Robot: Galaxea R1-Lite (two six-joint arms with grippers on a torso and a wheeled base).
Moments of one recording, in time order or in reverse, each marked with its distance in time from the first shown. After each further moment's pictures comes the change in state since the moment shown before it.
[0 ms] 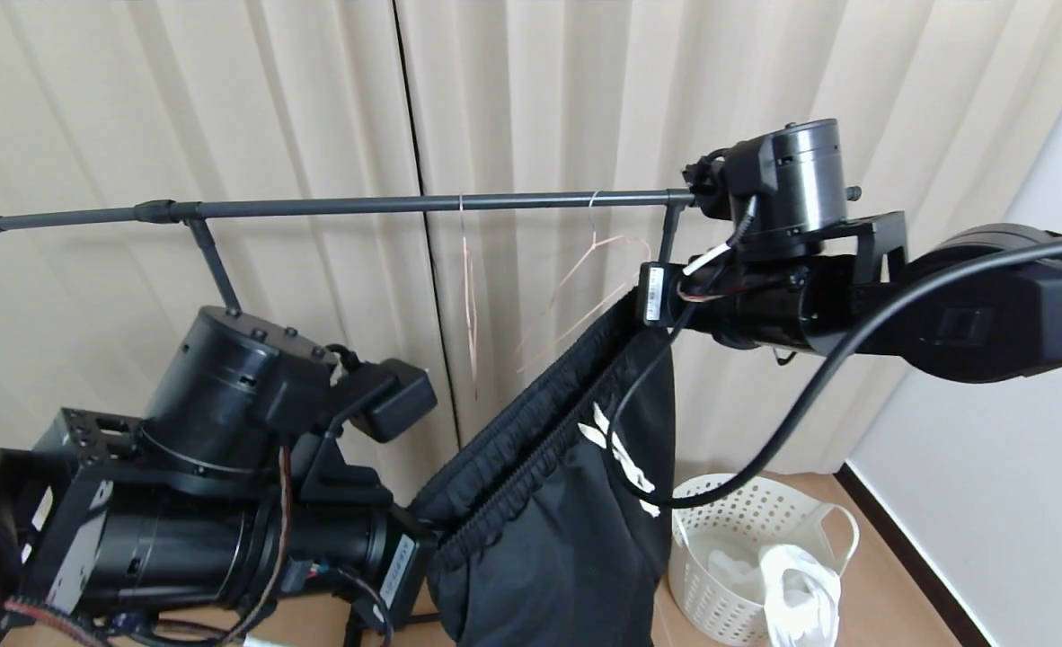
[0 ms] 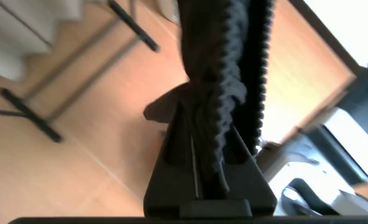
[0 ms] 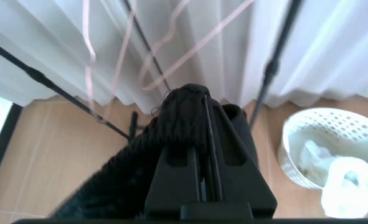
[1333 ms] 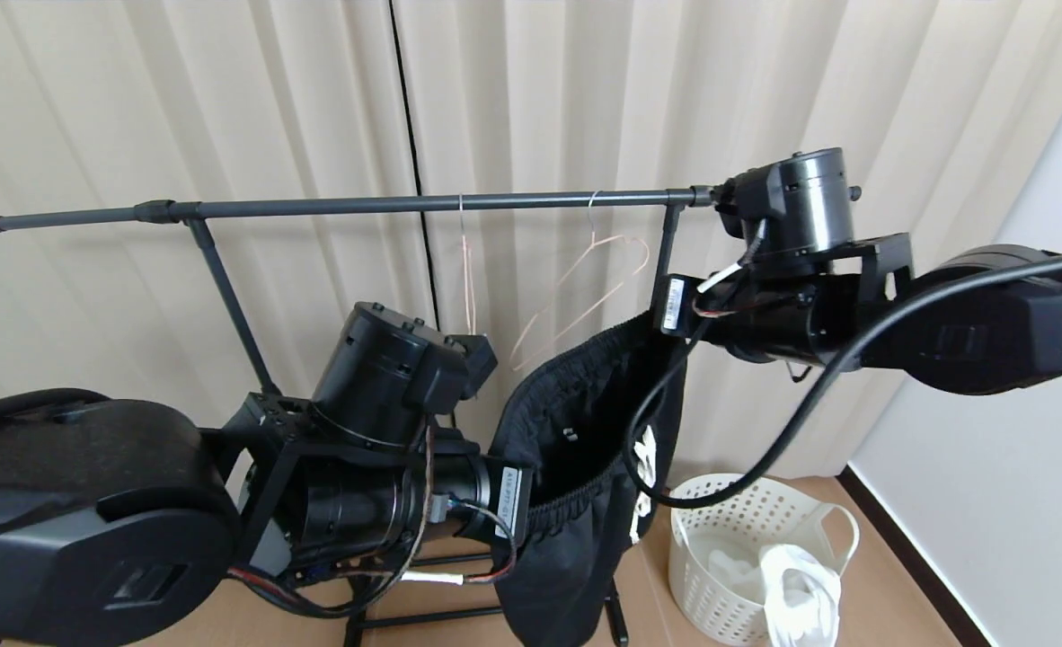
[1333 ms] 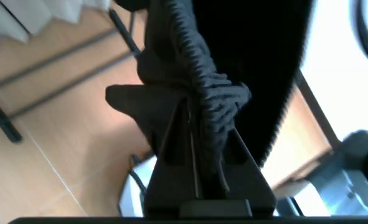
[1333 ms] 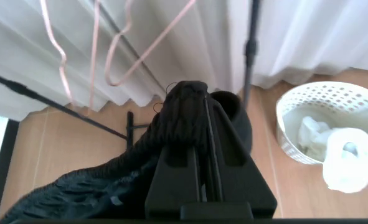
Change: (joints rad) left arm -0.048 0.206 -0.120 -0.183 0.156 -0.236; right arm -0.048 -0.029 0.099 -0.019 -0.005 0.097
